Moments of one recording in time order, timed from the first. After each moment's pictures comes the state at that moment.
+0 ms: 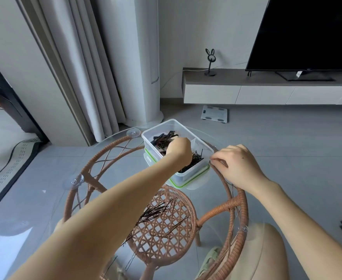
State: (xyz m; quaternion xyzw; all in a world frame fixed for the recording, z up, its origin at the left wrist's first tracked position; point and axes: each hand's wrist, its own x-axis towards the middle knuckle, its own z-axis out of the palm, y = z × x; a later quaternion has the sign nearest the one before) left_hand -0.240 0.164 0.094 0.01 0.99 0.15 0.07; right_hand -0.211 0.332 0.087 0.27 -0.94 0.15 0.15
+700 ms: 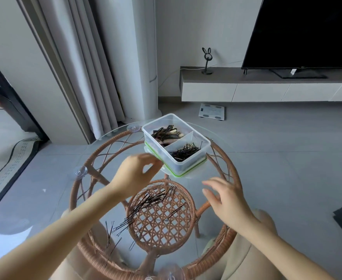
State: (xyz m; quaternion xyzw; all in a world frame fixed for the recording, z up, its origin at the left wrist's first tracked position) left_hand -0.119 0.070 0.090 0.14 0.95 0.28 -0.11; right_hand -0.115 0.323 0.035 0.20 -0.93 0.30 0.06
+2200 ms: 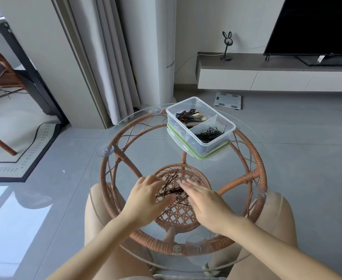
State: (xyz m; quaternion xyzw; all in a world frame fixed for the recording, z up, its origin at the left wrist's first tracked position) left_hand -0.032 0.044 0.016 0.02 0.97 0.24 0.01; right_hand -0.068 0.235 0.002 0.34 -0.91 0.24 -0.07
